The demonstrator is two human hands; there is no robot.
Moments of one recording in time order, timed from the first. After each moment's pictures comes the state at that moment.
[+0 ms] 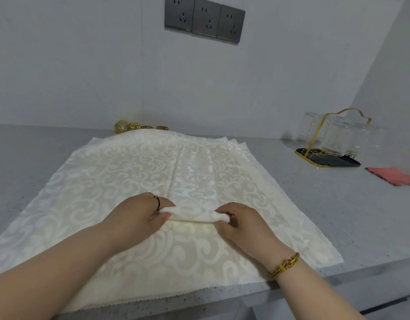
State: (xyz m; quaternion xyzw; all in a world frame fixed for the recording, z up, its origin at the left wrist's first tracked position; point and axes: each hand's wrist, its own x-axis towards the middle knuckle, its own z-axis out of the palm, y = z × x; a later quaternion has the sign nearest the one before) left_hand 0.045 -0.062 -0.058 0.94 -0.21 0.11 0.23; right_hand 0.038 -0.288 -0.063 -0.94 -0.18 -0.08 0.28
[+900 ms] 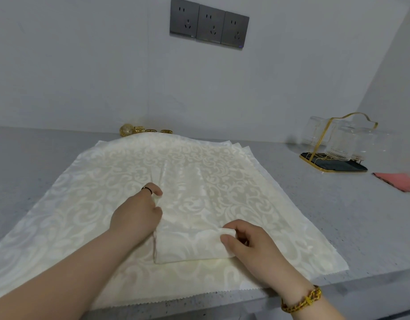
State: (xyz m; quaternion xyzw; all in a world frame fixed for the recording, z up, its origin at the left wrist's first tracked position) left_hand 0.059 -0.074 -0.065 0.93 0.04 0.12 0.33; right_hand 0.013 -0.293 -0.070 -0.89 -0.13 0.00 0.44
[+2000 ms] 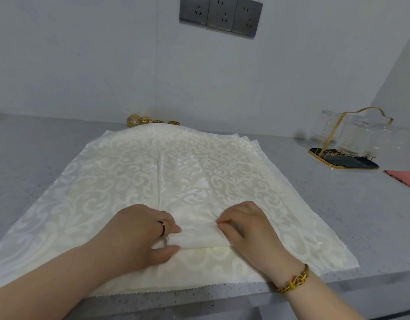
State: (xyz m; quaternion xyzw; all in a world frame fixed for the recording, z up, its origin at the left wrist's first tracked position) left_hand 0.015 -0.048 -0.076 0.92 -0.31 0.24 0.07; right_hand 0.036 -0.283 -0.082 -0.91 -0.27 -0.18 0.27
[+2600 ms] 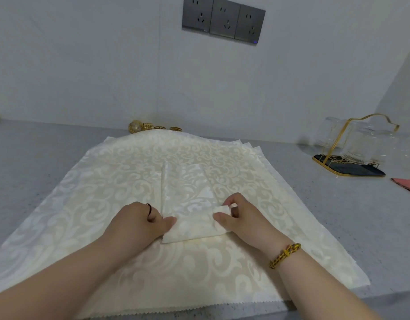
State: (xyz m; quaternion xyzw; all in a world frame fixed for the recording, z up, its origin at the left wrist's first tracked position) left_hand 0.040 -0.058 -0.067 0.91 0.01 0.06 0.41; right_hand 0.072 -0.269 -0.057 -0.91 -0.10 0.05 0.40
